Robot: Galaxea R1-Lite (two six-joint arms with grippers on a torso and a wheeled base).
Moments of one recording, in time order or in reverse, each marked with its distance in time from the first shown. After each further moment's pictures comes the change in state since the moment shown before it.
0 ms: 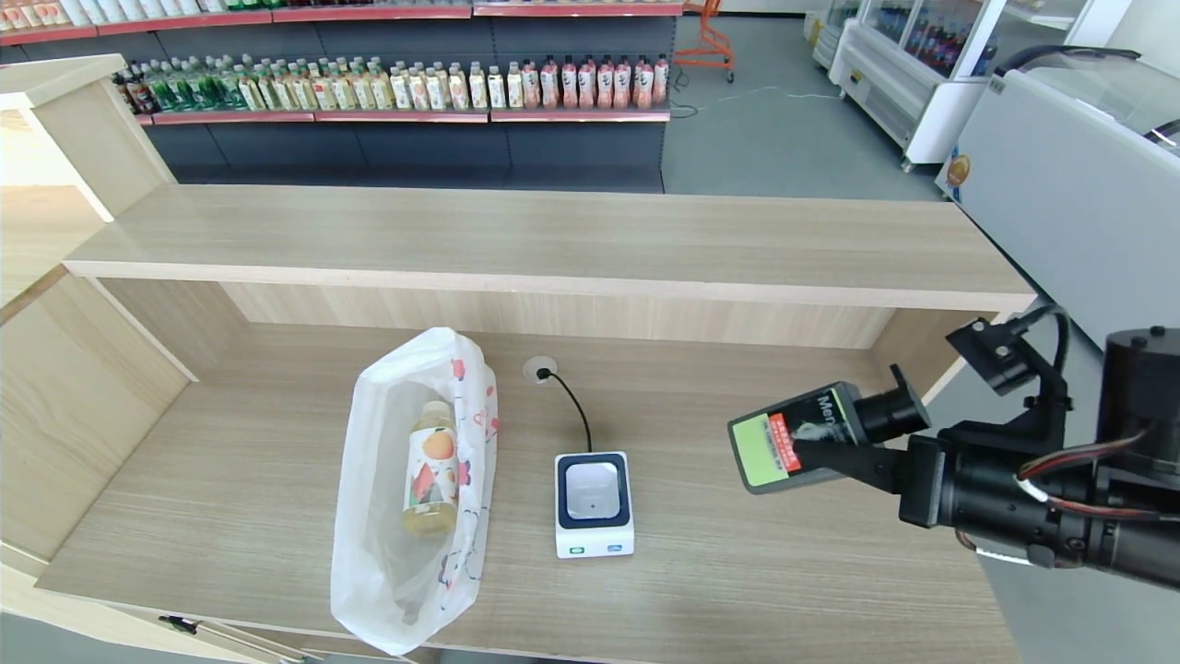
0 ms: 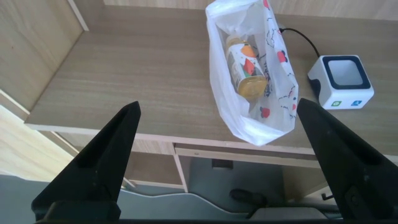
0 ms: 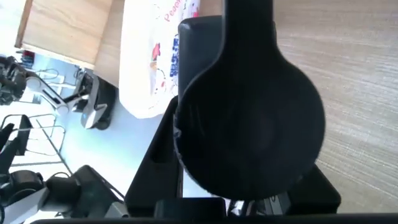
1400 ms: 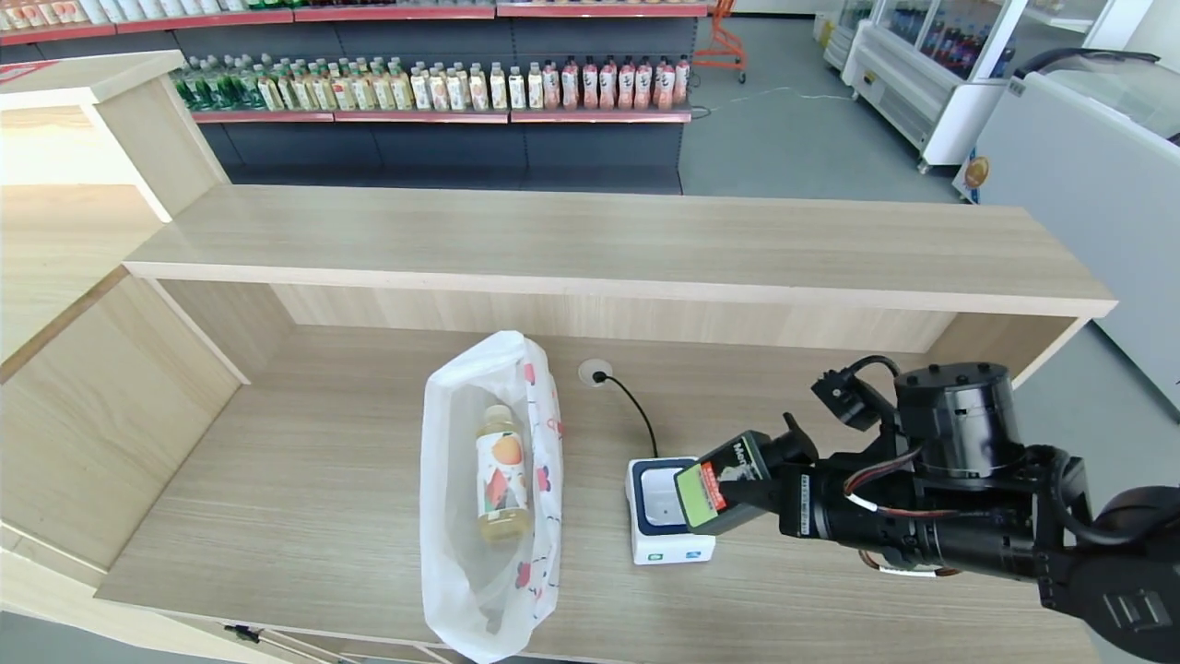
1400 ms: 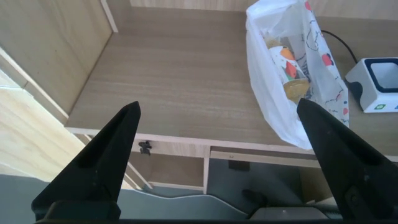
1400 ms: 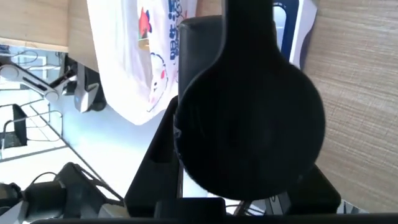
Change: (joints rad) left arm 0.000 0.000 0.000 0.000 0.000 0.002; right arm 0.087 0.286 -0.079 -0.007 -0.101 0.062
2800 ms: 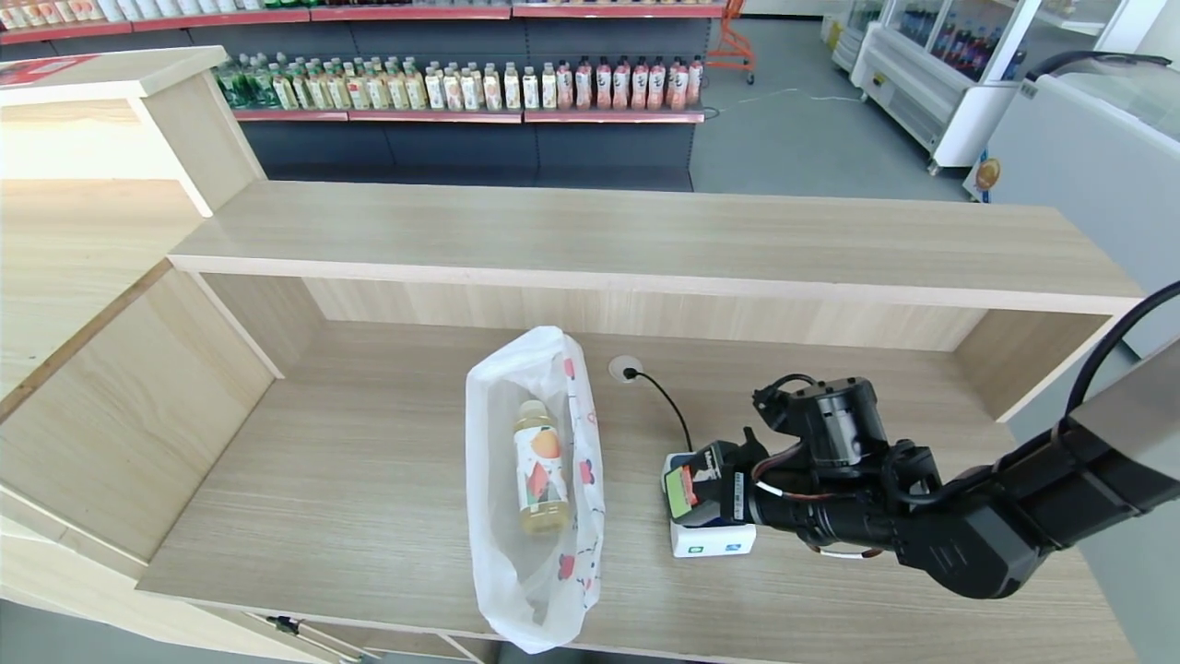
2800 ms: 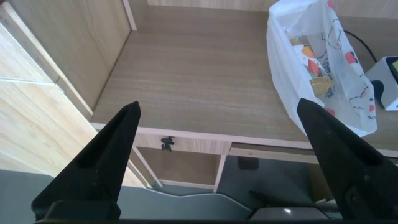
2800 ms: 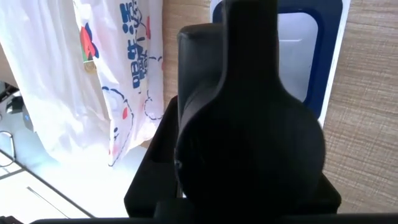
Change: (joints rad) left arm 0.000 0.000 0.000 0.000 0.000 0.001; right arm -0.008 0.282 -0.163 -0.003 -0.117 -0.027
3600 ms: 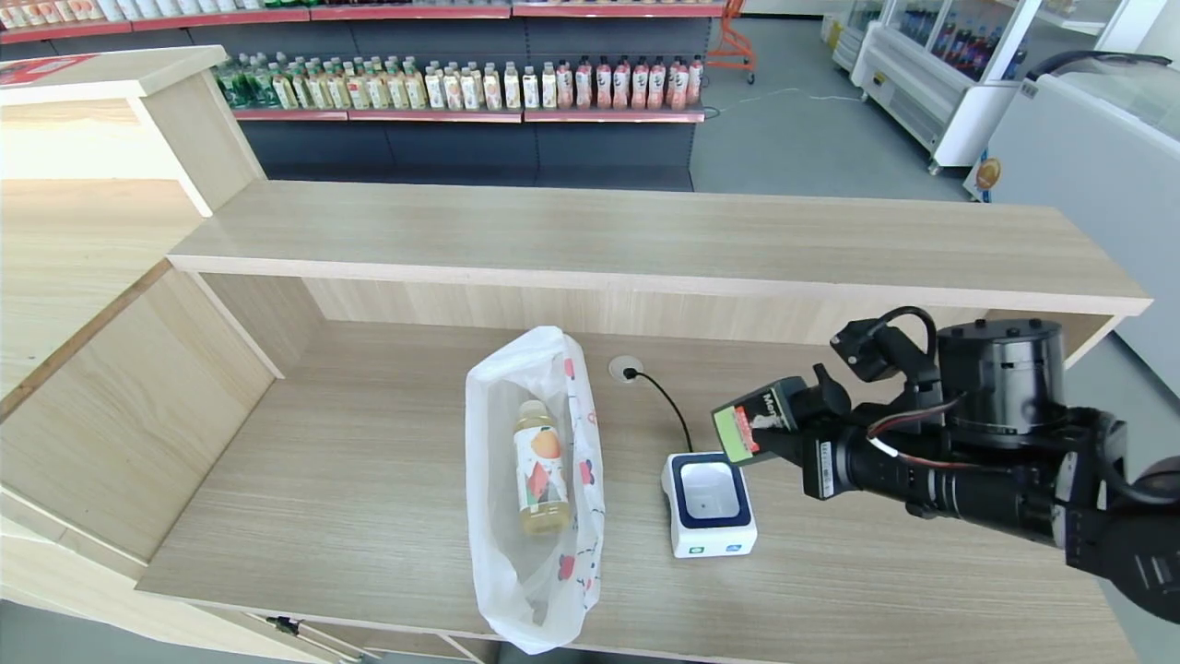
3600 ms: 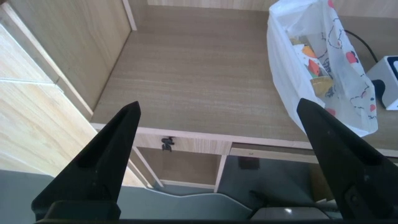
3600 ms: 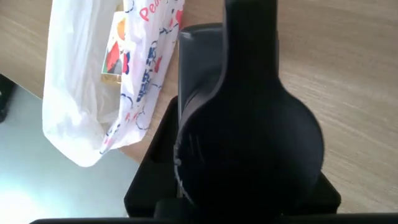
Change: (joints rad) left arm 0.000 0.000 0.000 0.000 0.000 0.003; right arm -0.047 -0.346 0.108 0.013 -0.029 -0.371
